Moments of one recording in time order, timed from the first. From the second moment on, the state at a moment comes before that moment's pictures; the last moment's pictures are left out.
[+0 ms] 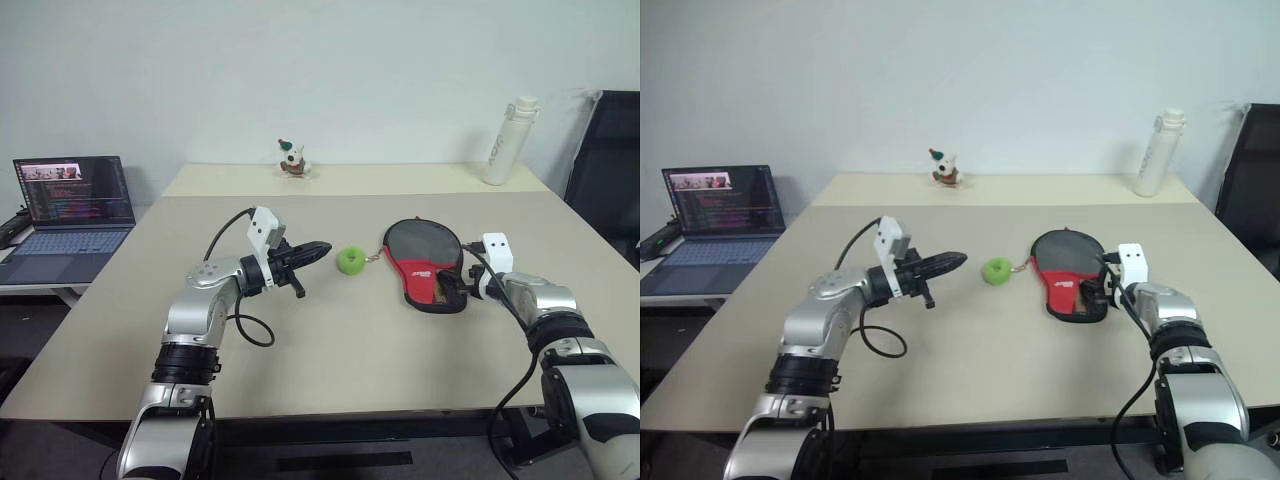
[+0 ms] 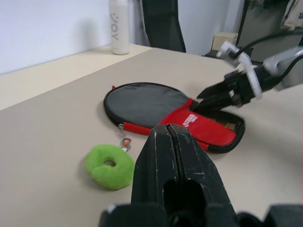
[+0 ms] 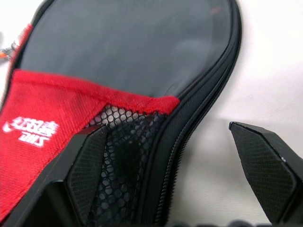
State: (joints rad) left arm -0.74 0.39 0.08 0.24 -0.30 0.38 -0.97; right arm -1.00 -0.48 -0.08 1.05 0.18 0.40 0.50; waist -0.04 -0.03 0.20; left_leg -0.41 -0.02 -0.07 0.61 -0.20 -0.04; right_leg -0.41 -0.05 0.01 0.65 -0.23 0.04
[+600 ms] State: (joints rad) left arm -0.71 0.45 0.07 0.20 -0.31 0.42 -0.96; right arm -1.03 -0.41 -0.13 1.11 0.18 0.45 0.57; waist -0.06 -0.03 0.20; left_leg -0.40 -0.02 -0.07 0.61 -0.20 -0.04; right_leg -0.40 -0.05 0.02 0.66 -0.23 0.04
